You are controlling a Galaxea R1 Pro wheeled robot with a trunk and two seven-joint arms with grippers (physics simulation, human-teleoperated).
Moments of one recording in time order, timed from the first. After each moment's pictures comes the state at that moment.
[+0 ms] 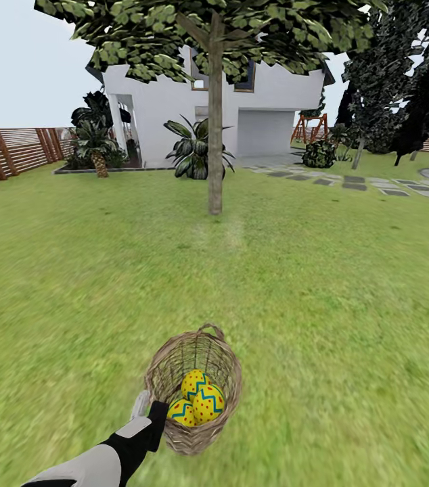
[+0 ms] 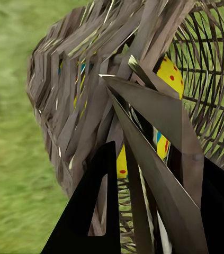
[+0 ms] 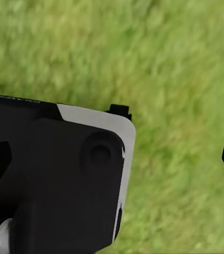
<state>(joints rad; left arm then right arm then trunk) -0.68 -0.13 0.07 -0.07 1.27 -0.08 0.07 -0.30 -0.15 -0.28 0.01 0.38 -0.09 0.26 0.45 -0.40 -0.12</state>
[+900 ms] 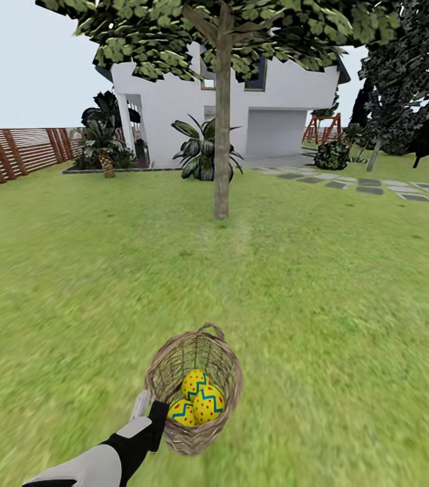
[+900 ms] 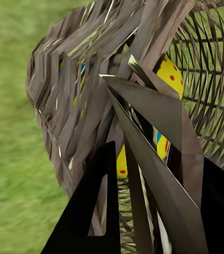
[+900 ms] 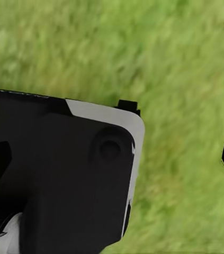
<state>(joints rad) -0.68 -0.13 0.07 -0.07 1.27 -0.08 0.07 -0.30 -0.13 -0.28 0.03 0.38 -0.09 0.26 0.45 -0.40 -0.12</state>
